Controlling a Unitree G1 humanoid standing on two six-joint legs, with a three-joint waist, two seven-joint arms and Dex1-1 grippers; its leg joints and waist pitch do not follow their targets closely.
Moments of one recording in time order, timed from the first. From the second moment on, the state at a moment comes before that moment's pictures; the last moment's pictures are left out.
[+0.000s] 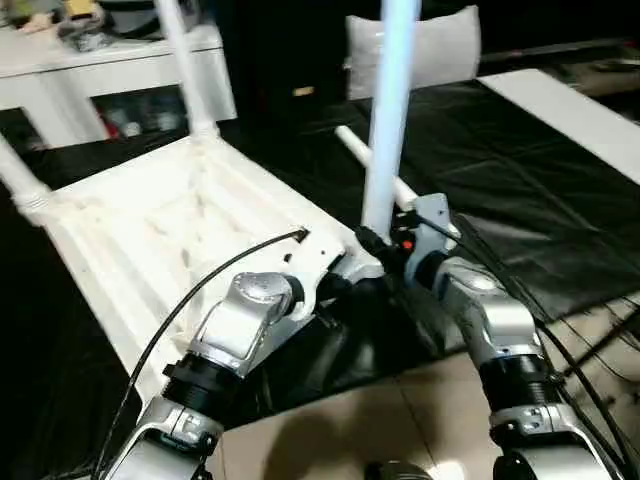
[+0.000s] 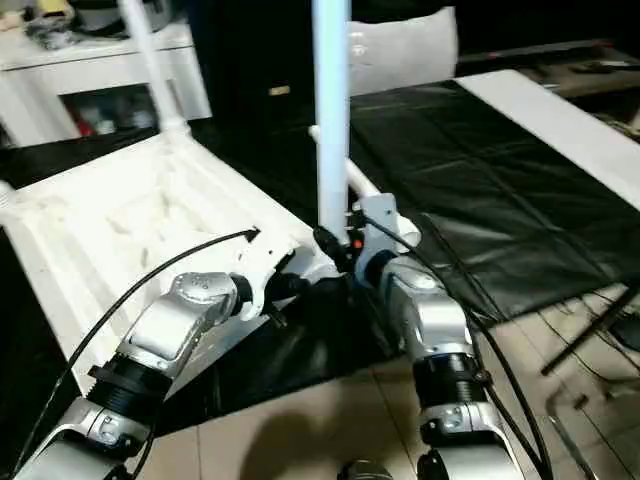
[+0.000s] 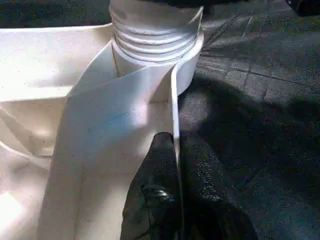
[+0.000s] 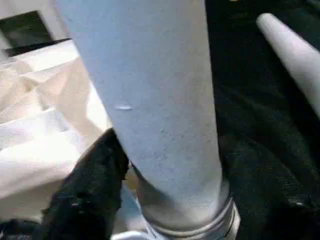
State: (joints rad) left arm -0.51 0.09 -0.27 0.30 0.05 0.60 -0.65; right arm -0.48 -0.10 -0.04 0.36 0.17 0.40 0.50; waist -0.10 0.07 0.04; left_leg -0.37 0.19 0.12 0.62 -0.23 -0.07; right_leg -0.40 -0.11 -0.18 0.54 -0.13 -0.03
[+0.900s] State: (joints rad) left arm -0.50 0.44 -0.44 0.33 0.04 0.18 -1.19; right arm -0.49 -0.52 0.17 0.37 0.23 0.24 1.34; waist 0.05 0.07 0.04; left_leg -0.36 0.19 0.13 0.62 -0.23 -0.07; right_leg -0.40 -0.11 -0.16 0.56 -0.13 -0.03
